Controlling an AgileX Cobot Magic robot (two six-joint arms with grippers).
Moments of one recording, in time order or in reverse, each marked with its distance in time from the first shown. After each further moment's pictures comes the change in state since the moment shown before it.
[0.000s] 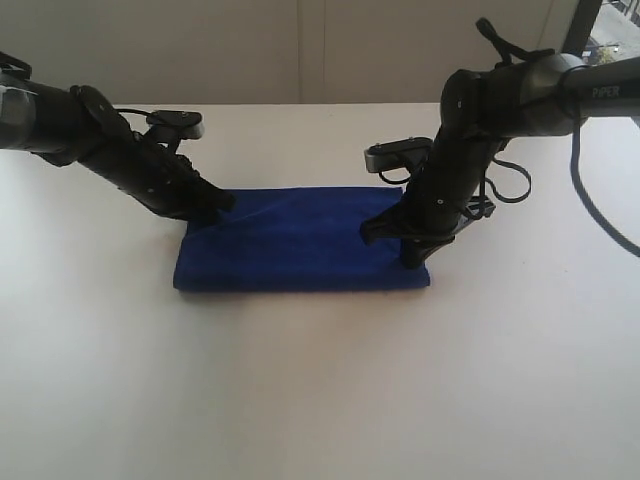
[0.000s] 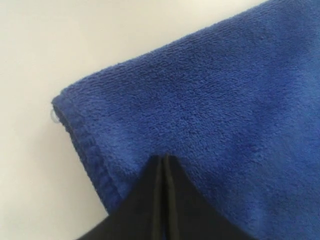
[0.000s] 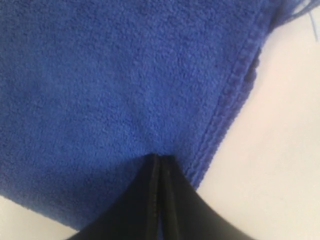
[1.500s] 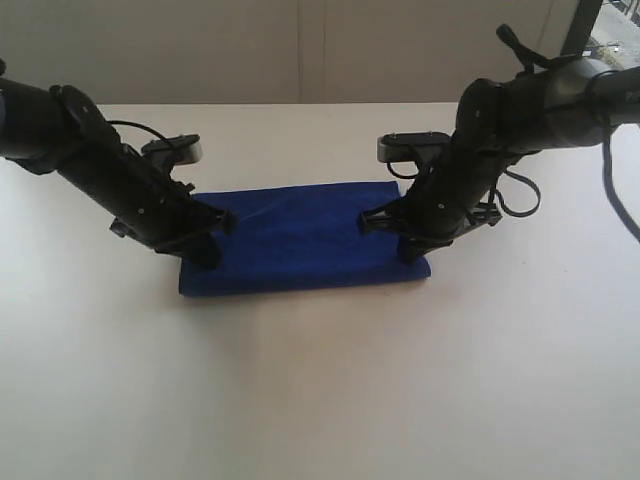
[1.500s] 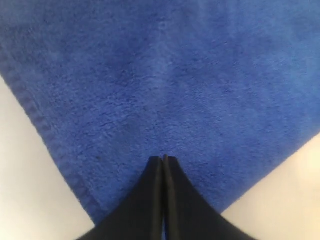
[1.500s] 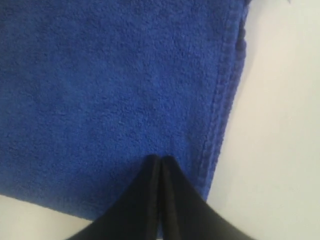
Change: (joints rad) left arm -0.037 -0.145 0.169 -0.032 0.177 -0.129; right arm 0.000 -0.087 0.140 0.088 -0.206 0.085
